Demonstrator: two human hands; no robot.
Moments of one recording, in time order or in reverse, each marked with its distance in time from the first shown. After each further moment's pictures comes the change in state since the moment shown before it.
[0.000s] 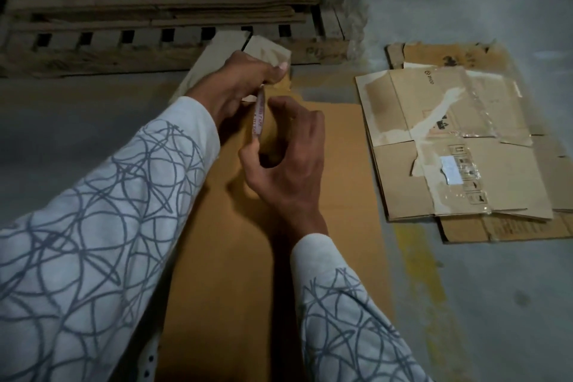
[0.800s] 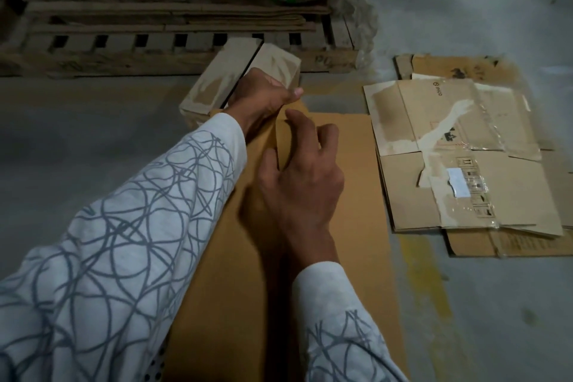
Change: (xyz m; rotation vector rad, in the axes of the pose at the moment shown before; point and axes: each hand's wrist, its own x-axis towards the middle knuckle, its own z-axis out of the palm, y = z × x) left_hand 0.029 -0.028 0.018 0.124 0.255 0.049; right_hand 0.003 -0.040 -0.009 -0.321 -0.060 0.210
